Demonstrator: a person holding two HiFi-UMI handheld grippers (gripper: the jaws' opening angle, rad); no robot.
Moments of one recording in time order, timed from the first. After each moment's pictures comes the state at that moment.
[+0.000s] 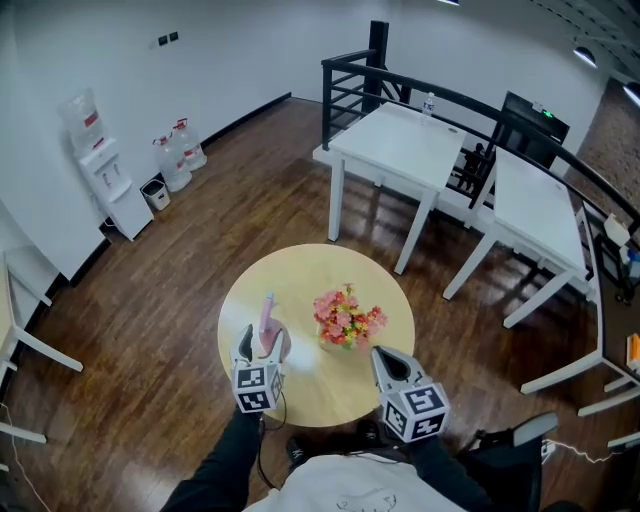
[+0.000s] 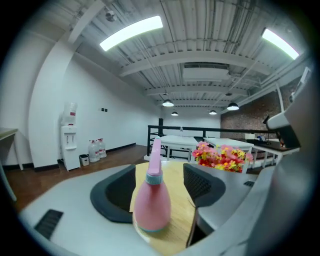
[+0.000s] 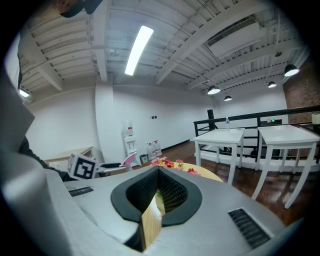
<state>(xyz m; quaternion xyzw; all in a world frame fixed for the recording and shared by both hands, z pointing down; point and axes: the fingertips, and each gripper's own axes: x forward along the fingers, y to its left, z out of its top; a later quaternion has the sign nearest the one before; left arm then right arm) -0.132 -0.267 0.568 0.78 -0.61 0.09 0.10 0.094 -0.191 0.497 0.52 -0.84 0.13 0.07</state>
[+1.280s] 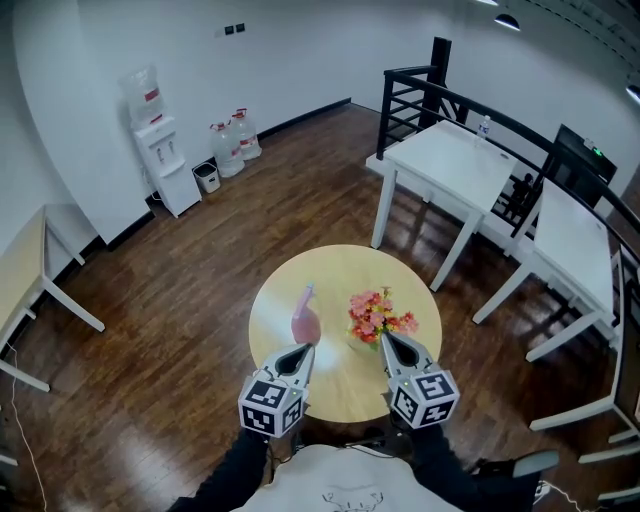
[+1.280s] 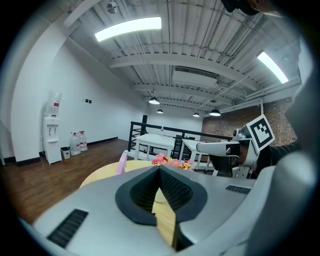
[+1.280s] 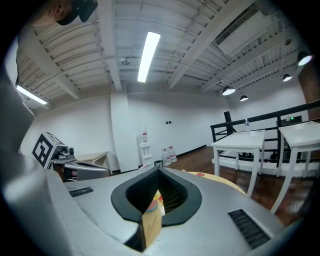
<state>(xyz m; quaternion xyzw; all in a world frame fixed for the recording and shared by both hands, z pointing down) -0.085 -0.151 0.481 0.84 -0.51 0.09 0.14 0.048 -0.195 0.458 0.43 -0.89 0.11 0.03</state>
